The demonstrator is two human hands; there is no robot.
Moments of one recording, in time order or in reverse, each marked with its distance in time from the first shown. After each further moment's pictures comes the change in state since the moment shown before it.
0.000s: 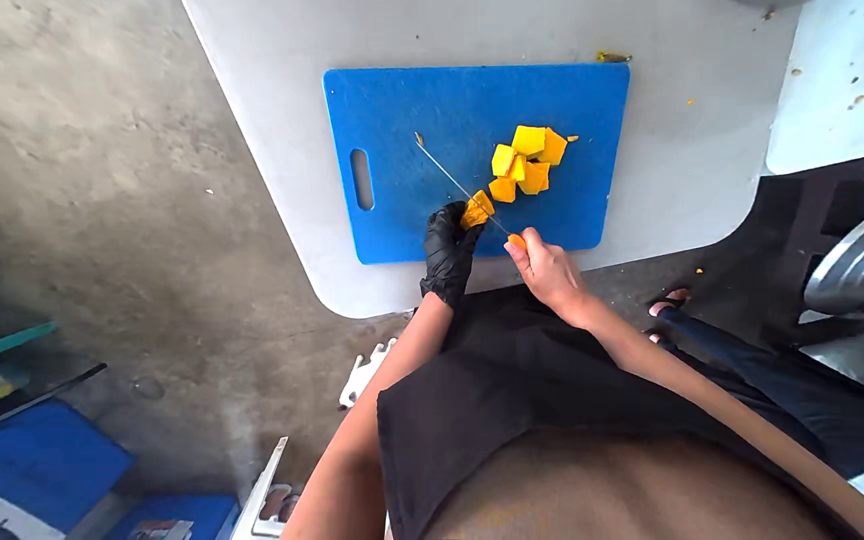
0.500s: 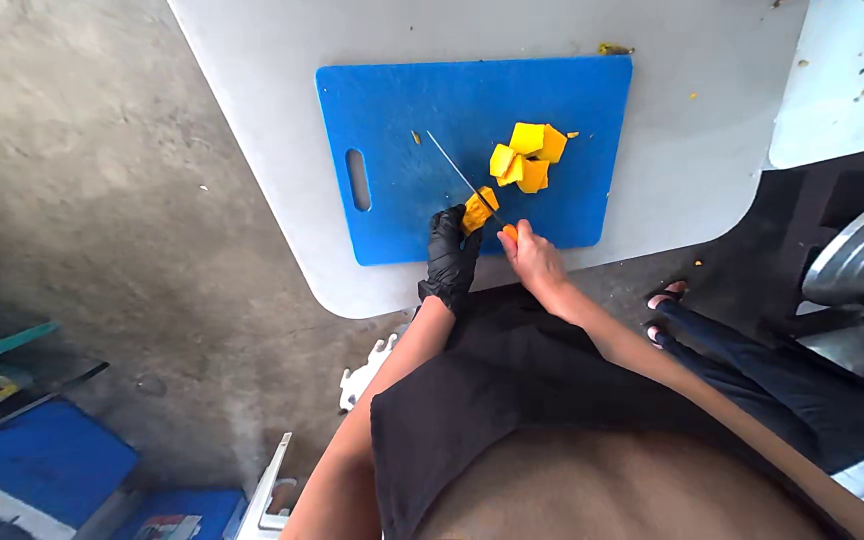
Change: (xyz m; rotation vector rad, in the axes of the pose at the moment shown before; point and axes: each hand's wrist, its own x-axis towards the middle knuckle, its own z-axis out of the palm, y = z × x) left_hand -0.008 0.003 0.000 0.094 -0.046 0.068; right_hand 0.022 -0.003 0.017 -0.046 -0.134 0.267
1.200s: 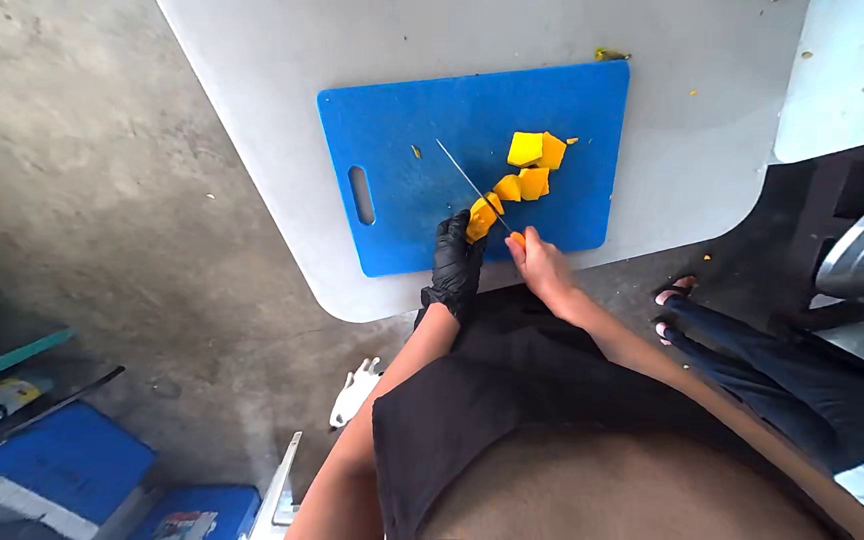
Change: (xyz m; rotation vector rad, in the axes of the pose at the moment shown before) left_hand -0.003 0.002 0.005 0.041 -0.048 0.015; right_hand -0.007 0.014 0.001 0.072 0.018 -0.029
